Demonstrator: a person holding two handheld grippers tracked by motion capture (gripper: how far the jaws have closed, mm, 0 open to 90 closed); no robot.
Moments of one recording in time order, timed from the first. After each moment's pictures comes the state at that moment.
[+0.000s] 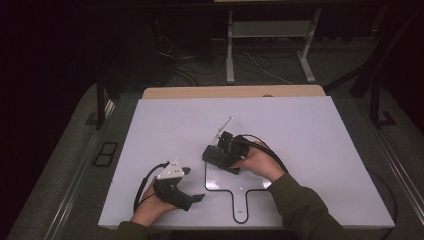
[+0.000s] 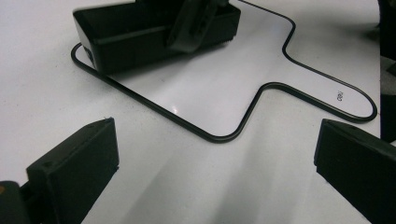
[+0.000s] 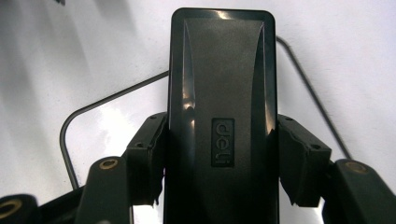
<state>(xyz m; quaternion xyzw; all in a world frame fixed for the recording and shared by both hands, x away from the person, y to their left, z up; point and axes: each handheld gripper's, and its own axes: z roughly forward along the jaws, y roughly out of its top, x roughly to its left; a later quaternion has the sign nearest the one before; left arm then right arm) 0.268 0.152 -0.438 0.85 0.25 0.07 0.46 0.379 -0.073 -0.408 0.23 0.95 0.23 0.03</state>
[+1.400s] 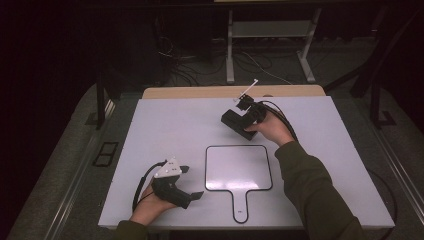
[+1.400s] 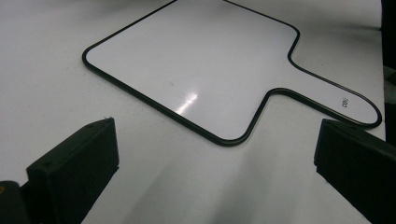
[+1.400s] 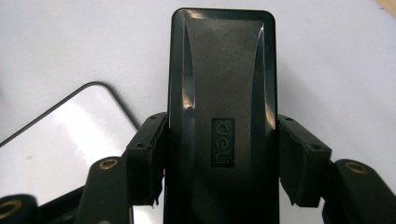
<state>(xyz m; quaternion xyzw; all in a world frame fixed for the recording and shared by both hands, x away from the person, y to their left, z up) 0.272 0.158 -0.440 0.84 0.26 0.07 0.47 0.473 -0.130 -0.374 0.35 0.90 0.25 0.06</state>
